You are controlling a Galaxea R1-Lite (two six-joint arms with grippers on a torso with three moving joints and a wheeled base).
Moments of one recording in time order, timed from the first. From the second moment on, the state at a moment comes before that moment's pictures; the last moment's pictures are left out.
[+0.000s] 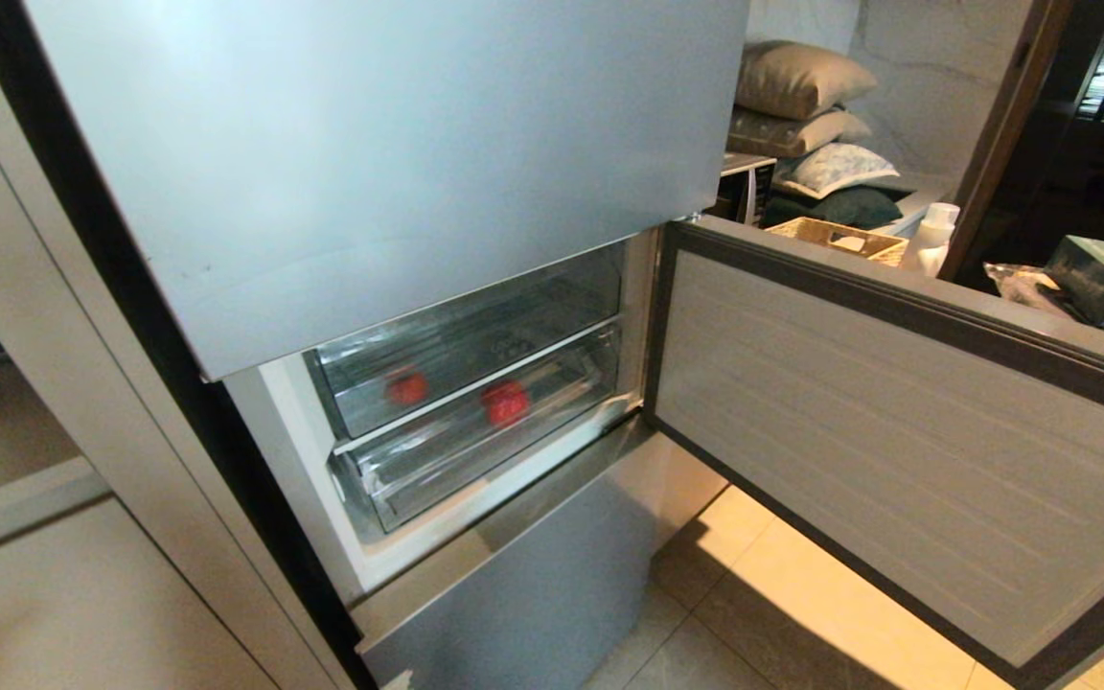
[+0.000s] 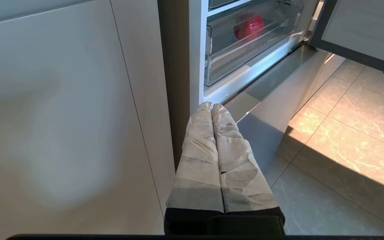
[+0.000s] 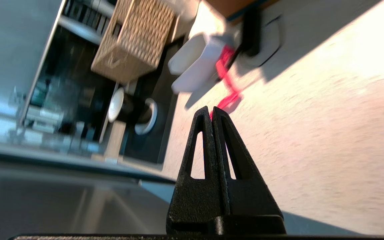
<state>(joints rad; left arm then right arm) 0.00 0.00 -0.01 0.02 0.00 0.00 -0.87 1.91 -0.90 -0.76 0.64 0.70</state>
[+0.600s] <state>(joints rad) 0.00 0.00 -0.01 0.02 0.00 0.00 -0.70 1.82 -0.84 -0.77 0.57 0.66</state>
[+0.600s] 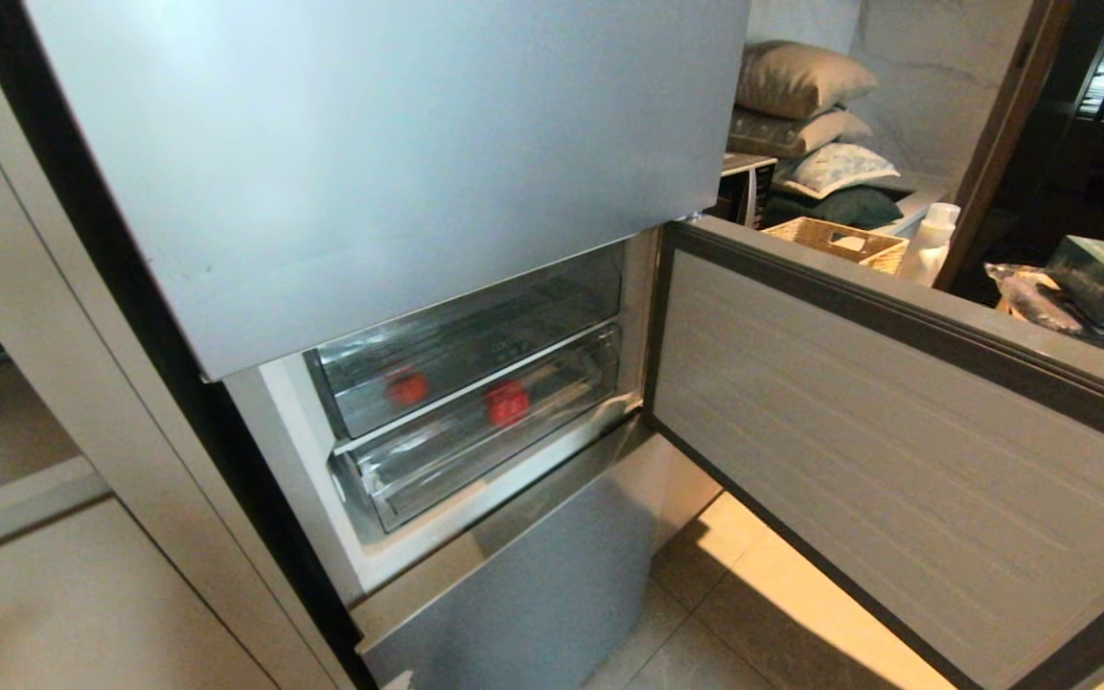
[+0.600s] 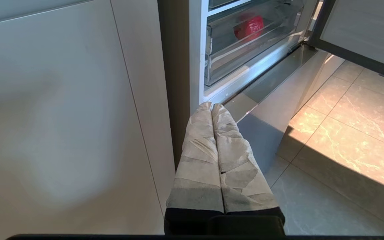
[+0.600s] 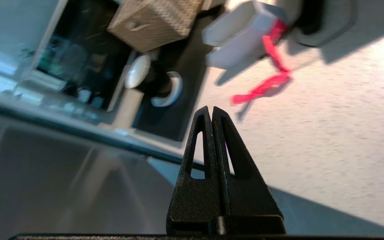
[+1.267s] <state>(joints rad) 0.00 0.00 -0.01 0.02 0.00 0.00 -0.70 1.52 -0.88 -0.73 0.61 0.86</state>
